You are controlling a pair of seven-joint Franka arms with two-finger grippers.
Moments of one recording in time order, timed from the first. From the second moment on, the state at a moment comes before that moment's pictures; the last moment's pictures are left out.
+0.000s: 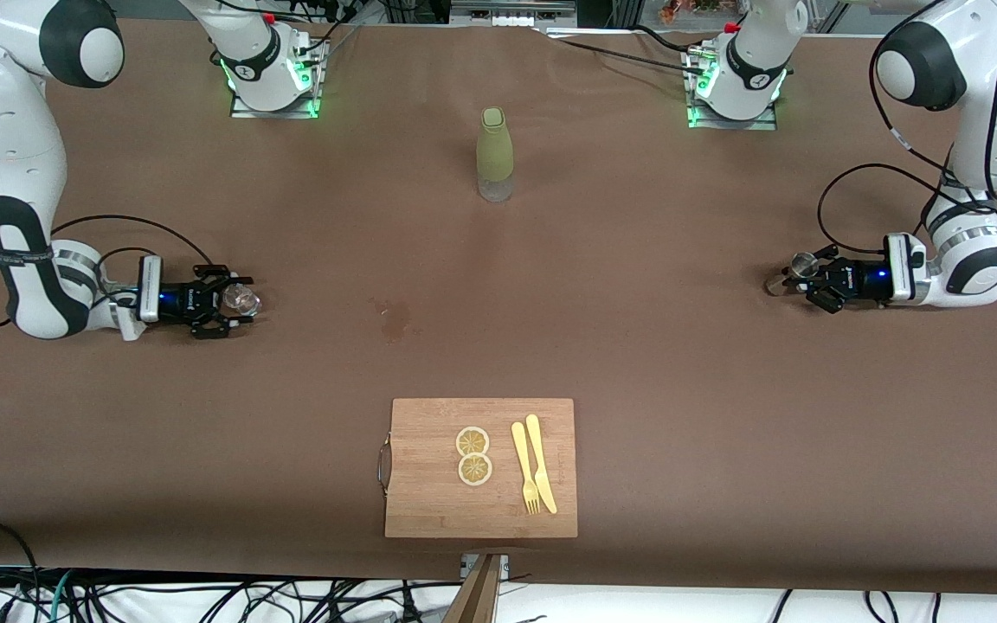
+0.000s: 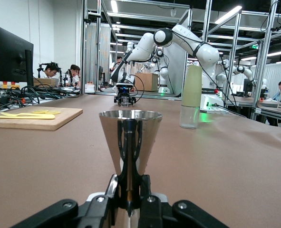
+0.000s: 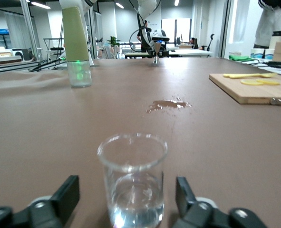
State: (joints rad) left arm 0.24 0.95 0.40 -1.77 -1.17 1.16 2.80; right arm -0.26 0.94 -0.17 -1.70 1.08 1.47 -2.73
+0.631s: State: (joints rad) left arm 0.24 0.99 0.40 -1.77 -1.17 1.16 2.81; right arm -0.25 0.70 -0.29 -1.76 0.89 1.61 -2.49
